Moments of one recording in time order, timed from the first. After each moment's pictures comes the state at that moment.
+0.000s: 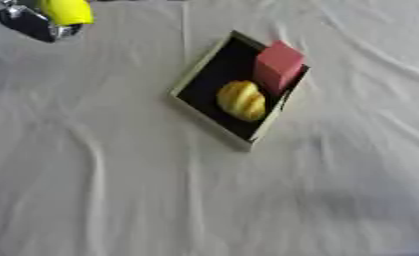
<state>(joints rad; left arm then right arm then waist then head) -1.01 0.58 -0.25 -1.49 -0.84 -0.21 -0.46 0.00 -0.40 -0.17 -1.98 -0.34 -0.65 0.13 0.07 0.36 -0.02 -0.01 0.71</state>
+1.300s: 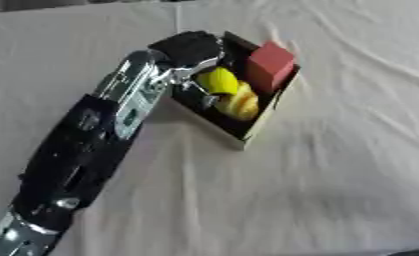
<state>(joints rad) -0.99 0.13 -0.33 -1.23 -1.10 -0.19 -0.41 -0.01 -0.40 -0.17 -1.98 -0.38 -0.63 0.15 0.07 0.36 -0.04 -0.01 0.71</state>
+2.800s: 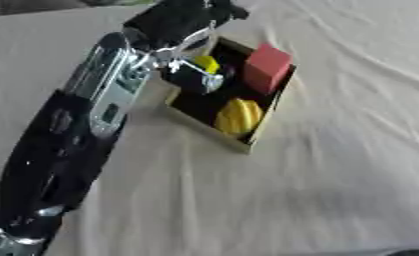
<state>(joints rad) -0.93 0.22 -0.25 -1.59 -0.89 -0.09 -0.35 -0.01 -0.39 -0.17 -1.98 -0.38 -0.61 0.15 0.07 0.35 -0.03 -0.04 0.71</state>
